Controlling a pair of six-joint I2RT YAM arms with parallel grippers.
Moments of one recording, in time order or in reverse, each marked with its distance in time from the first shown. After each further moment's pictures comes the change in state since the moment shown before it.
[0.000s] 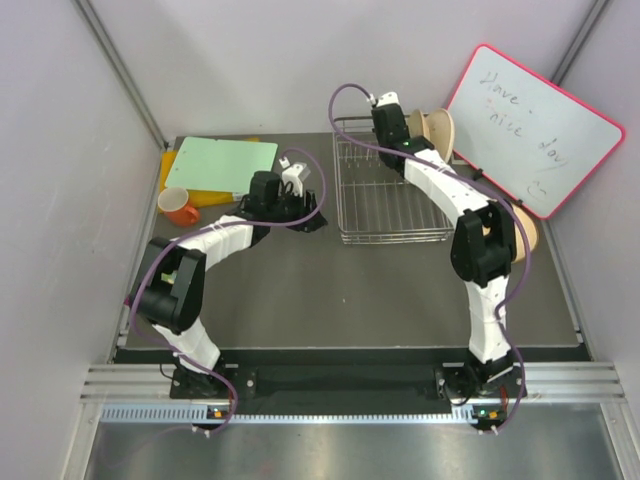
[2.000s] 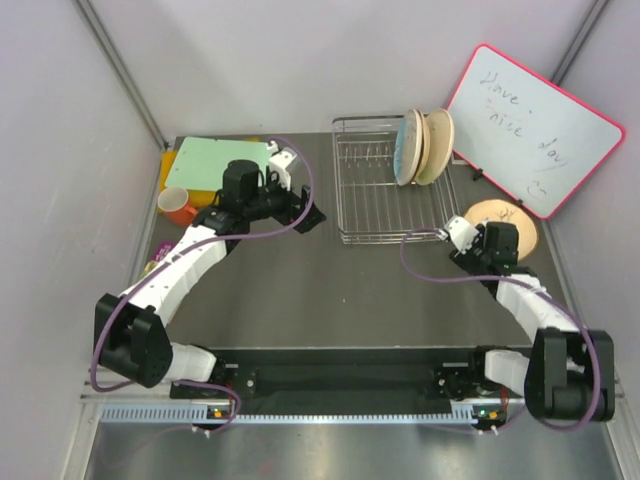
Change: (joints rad) left arm -0.015 -0.335 0.054 -0.253 0.021 0.154; right arm -0.487 -1.007 -1.457 0.309 -0.547 -0.798
